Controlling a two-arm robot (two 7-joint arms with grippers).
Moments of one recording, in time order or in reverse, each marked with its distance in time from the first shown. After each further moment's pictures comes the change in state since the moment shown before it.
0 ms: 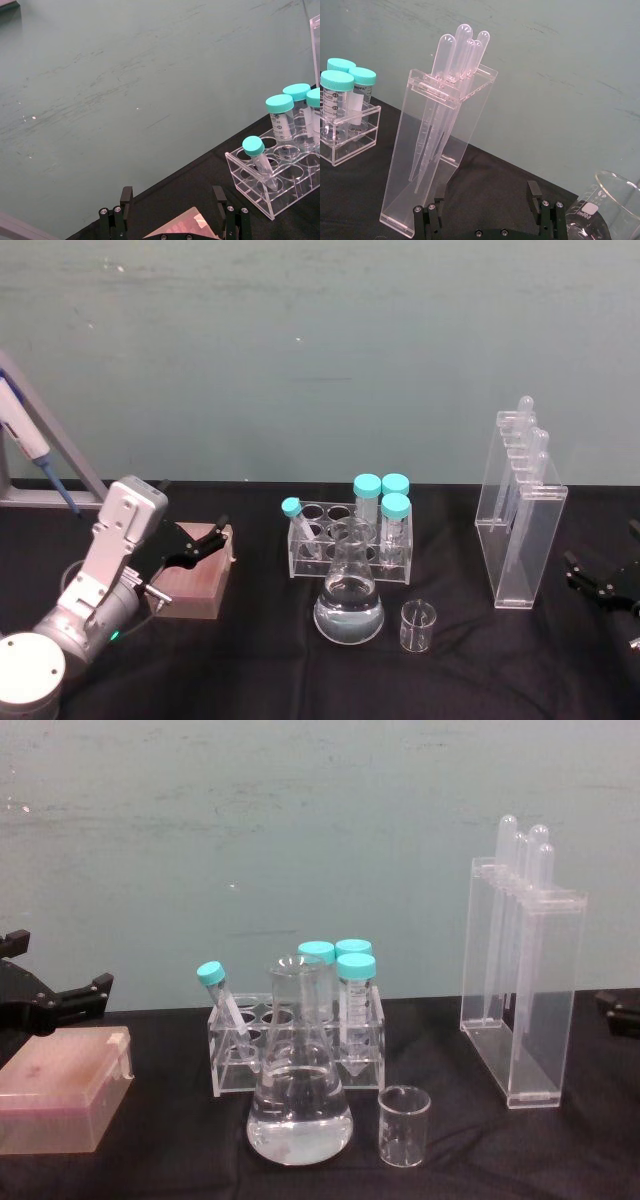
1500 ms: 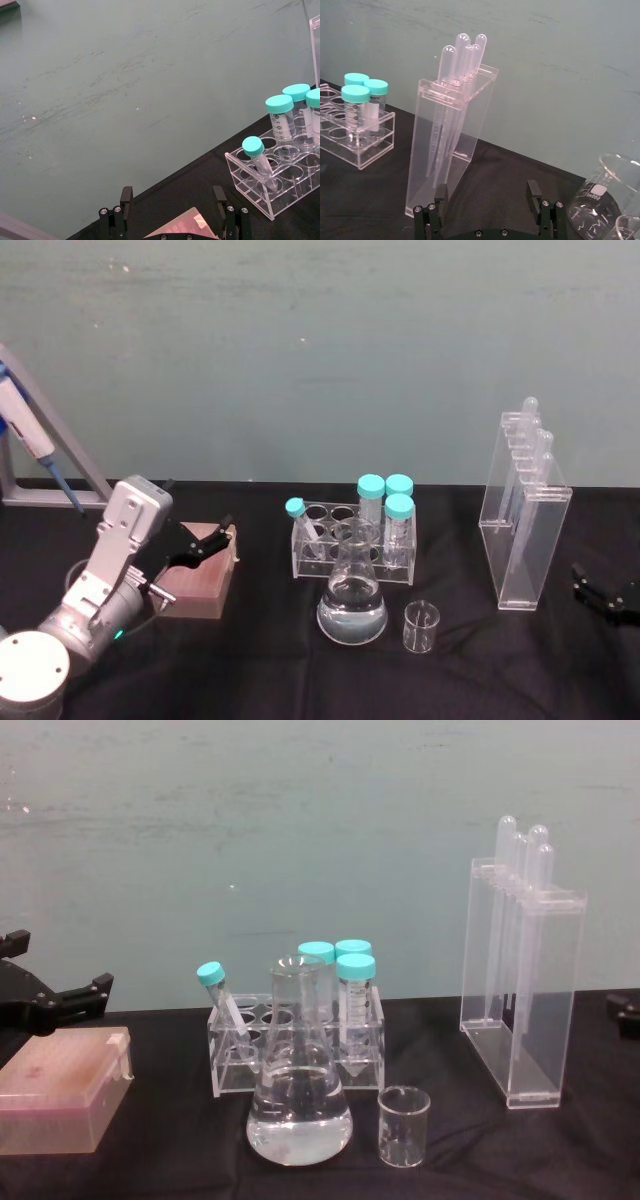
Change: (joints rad) left arm 0.000 0.000 0.000 0.000 0.000 0.000 0.000; right arm -0.117 -0.018 0.111 -0.132 0.048 0.084 0.042
